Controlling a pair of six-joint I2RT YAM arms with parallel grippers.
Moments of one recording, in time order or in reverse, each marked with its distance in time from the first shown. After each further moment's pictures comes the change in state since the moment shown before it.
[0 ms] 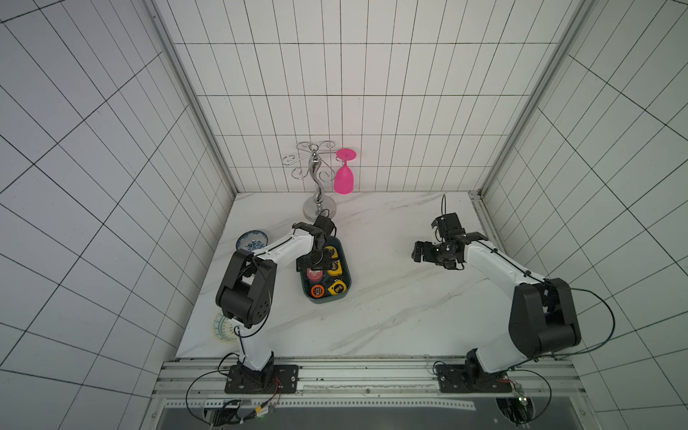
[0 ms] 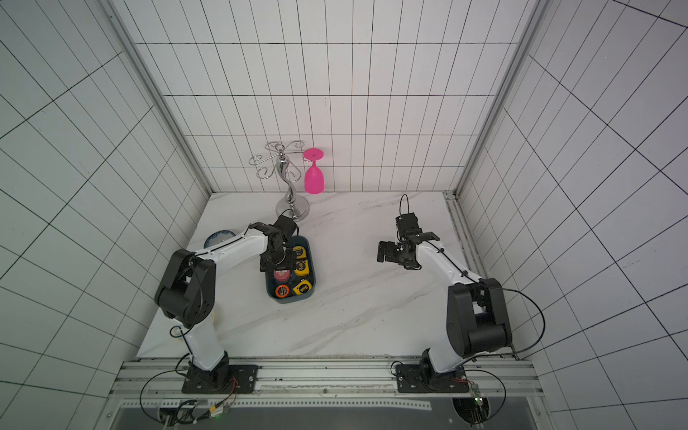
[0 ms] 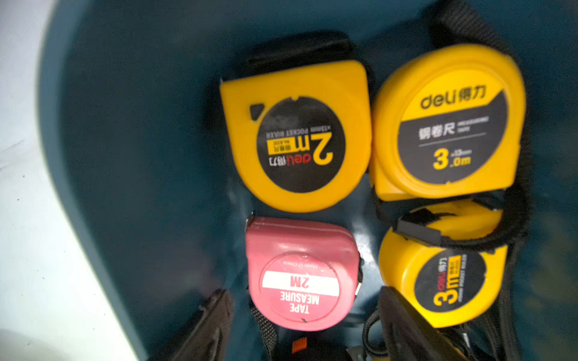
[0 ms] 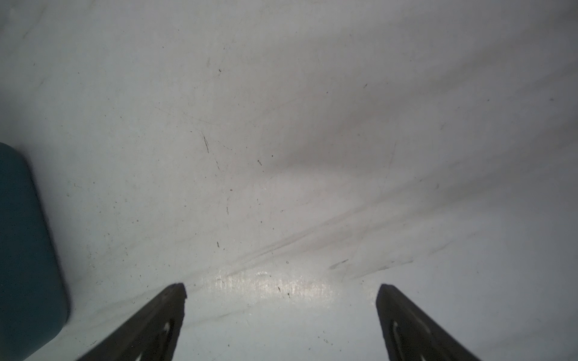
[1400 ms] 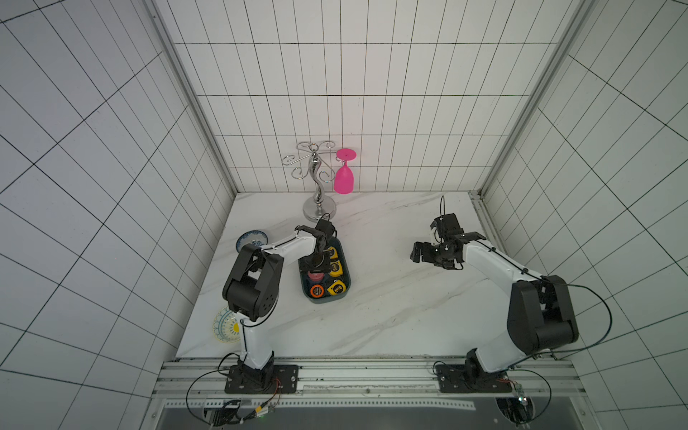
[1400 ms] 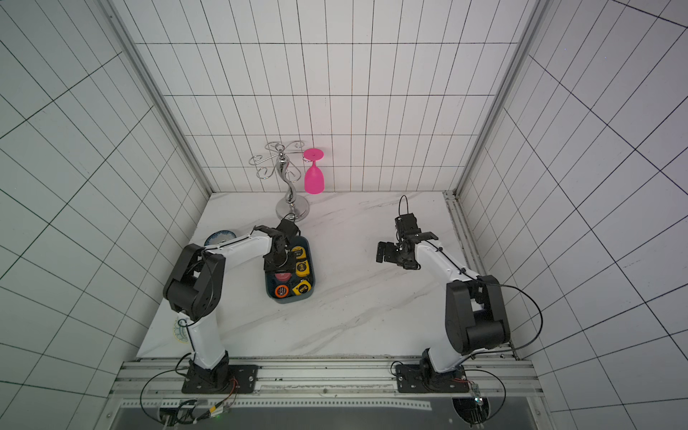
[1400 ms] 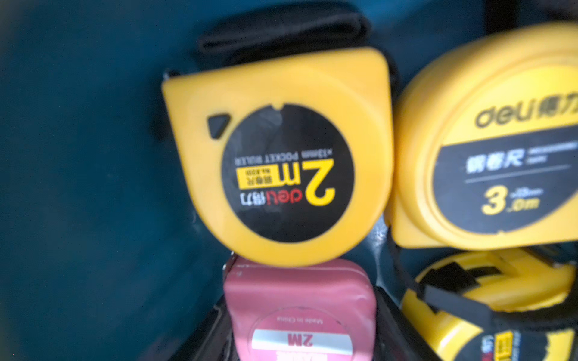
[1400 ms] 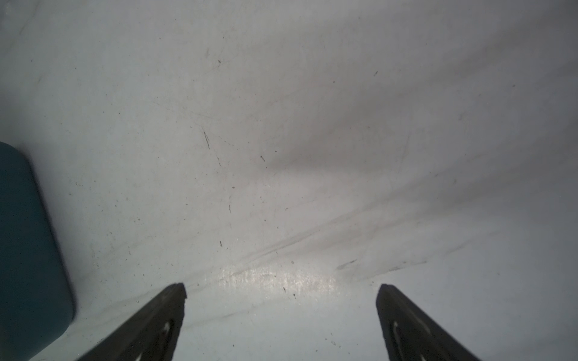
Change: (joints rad) left arm 0.008 0.056 -0.029 0.066 0.021 -0.008; right arm 0.000 0.018 0.000 0.002 -0.027 0.018
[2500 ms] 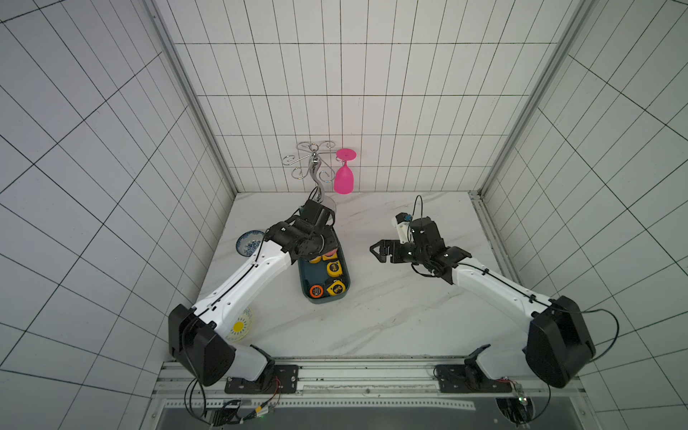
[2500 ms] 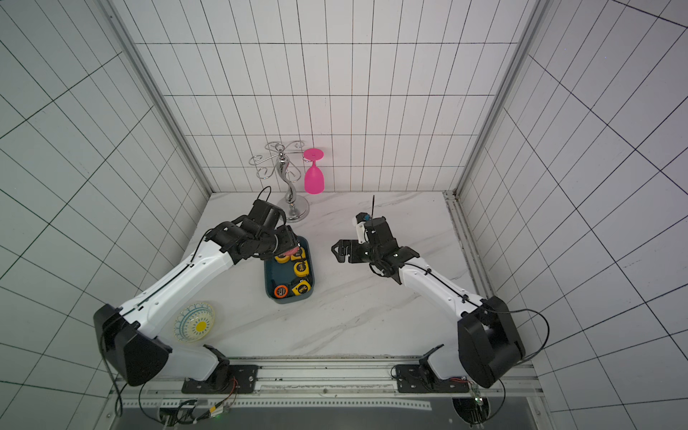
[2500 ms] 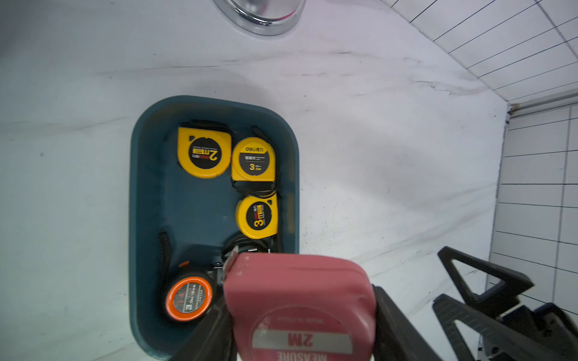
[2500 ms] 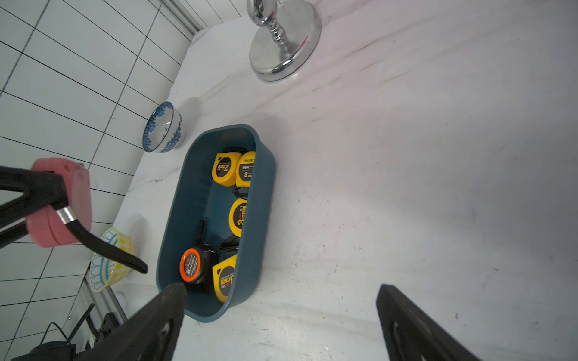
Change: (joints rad) left arm -0.134 -0.475 0.095 -0.010 0.060 -0.402; right arm 0.362 -0.169 -0.103 0.466 -0.134 0.167
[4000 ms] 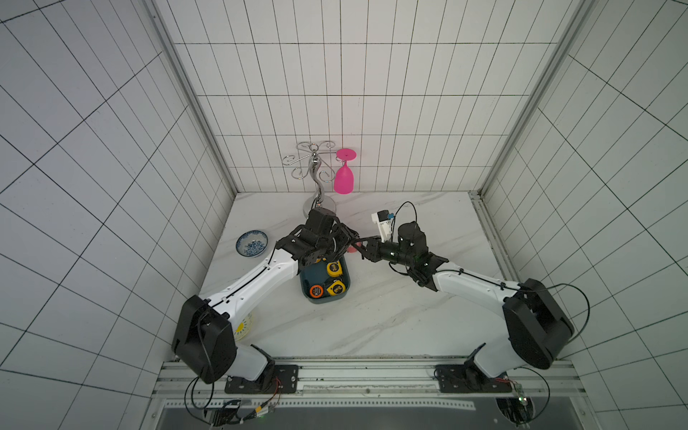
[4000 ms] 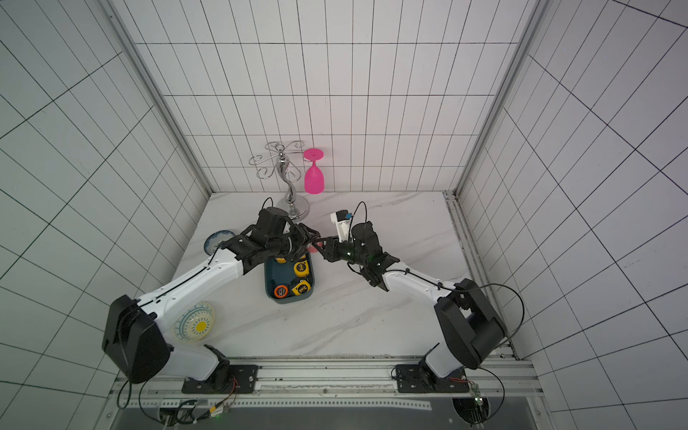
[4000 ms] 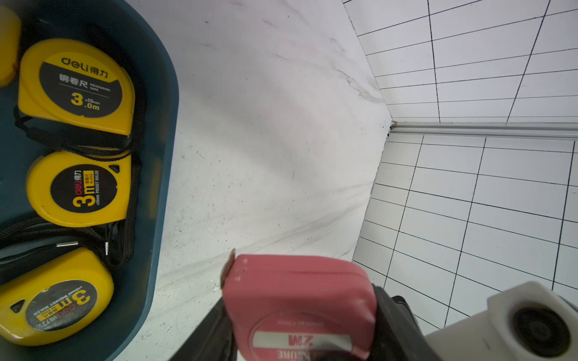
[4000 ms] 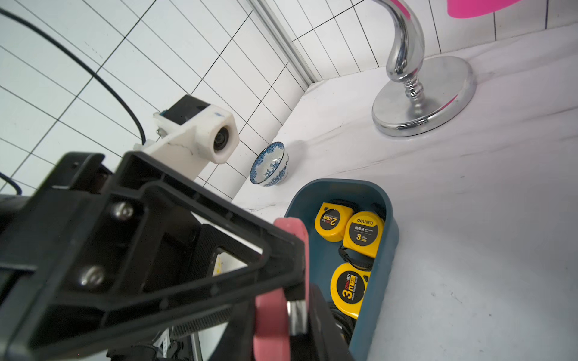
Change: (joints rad) left arm -0.011 0.014 -0.201 0.447 0.250 -0.340; right arm 0.084 0.135 -0.058 0.557 -0.136 0.144
